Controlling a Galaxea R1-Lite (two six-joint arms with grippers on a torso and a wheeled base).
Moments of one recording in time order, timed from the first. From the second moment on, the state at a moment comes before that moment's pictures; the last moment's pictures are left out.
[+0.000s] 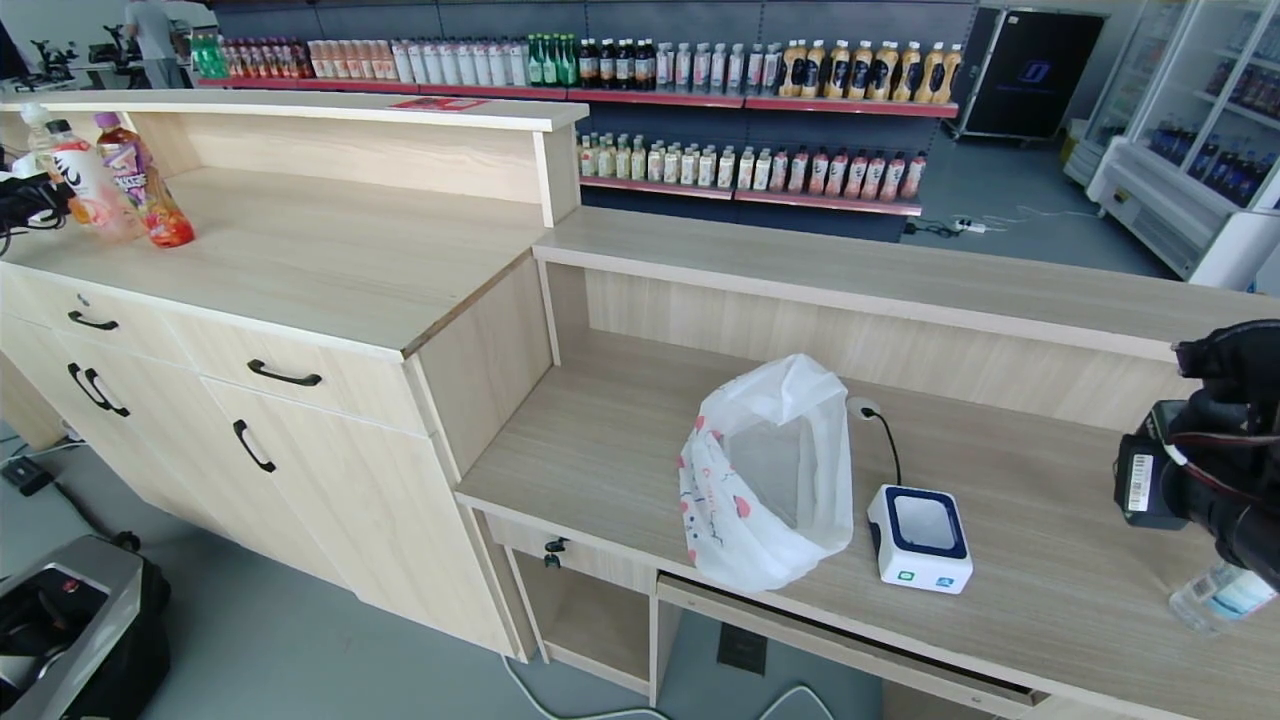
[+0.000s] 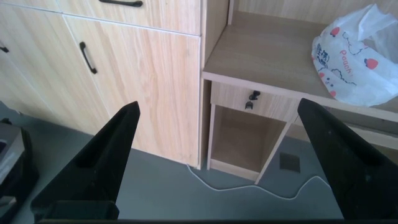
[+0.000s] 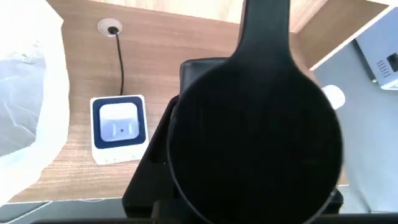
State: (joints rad) left arm 0.00 0.00 0.00 0.00 -0.03 0.00; right arm 0.15 1.41 -0.48 -0.65 -0.58 -0.08
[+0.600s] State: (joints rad) left arm 0.00 0.00 0.00 0.00 -0.03 0.00; right arm 0.22 1.59 -0.61 -0.65 -0.33 -0.10
